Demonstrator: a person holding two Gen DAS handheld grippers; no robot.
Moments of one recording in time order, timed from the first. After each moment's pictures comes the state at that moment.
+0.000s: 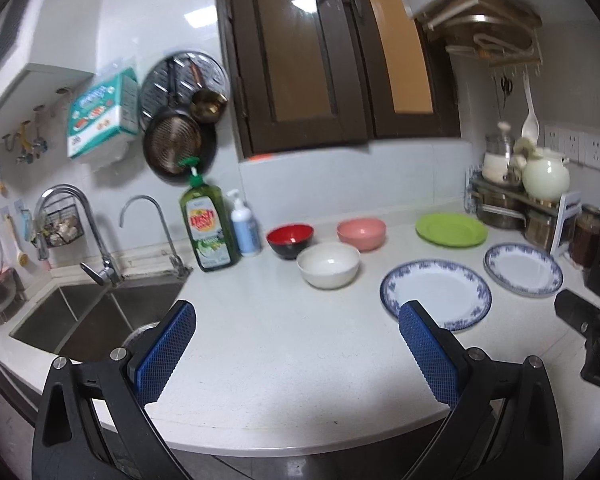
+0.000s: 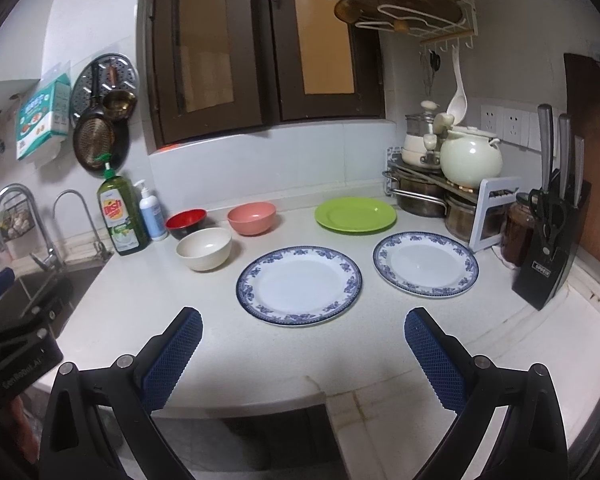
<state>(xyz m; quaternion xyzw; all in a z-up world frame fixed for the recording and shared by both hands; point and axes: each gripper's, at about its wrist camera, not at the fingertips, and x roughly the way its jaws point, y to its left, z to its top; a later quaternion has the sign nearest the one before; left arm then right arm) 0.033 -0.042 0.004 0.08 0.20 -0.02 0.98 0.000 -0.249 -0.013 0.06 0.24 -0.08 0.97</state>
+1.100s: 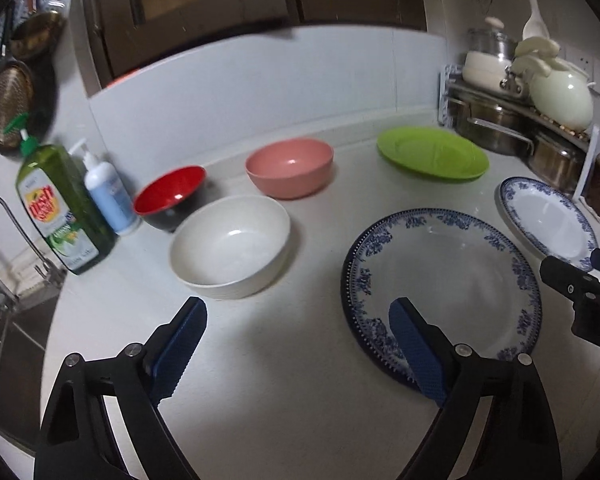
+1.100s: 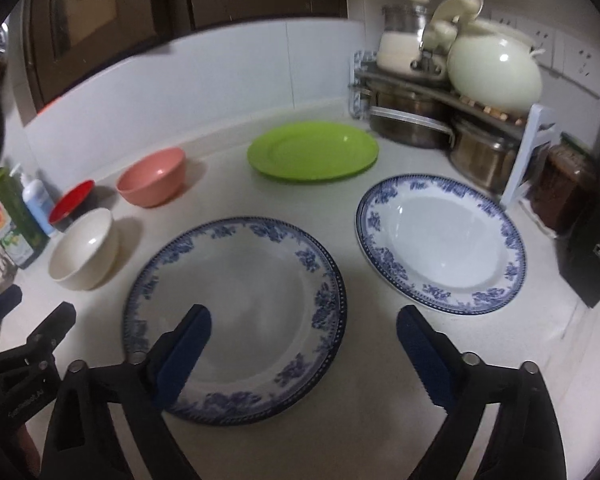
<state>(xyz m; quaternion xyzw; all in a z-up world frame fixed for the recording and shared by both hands) 0.280 -0.131 -0.099 0.13 0.35 -0.13 0.92 0.214 -0.322 -0.103 0.11 0.38 -0.17 0.90</state>
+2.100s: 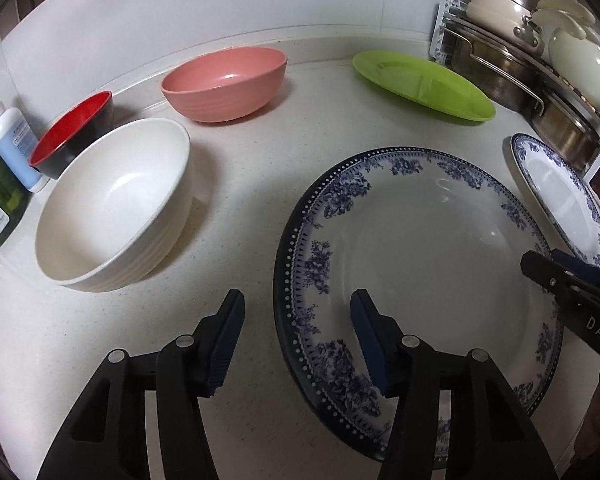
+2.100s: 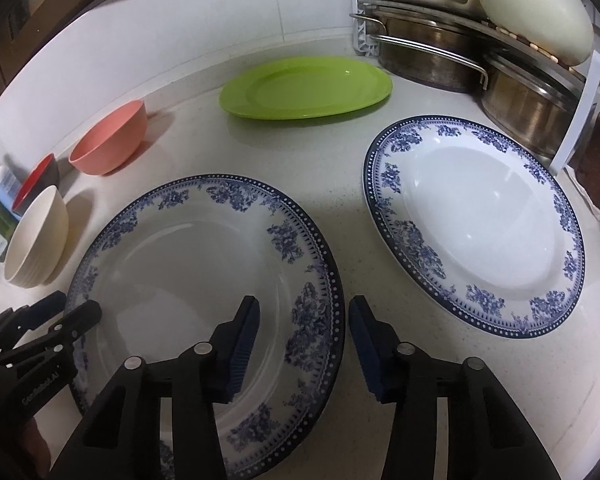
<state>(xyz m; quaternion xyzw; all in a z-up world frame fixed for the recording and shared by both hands) 0.344 -0.176 -0.165 0.11 0.47 -0.18 0.86 0.271 -0.360 -0.161 0.14 0.46 -0.14 0.87</state>
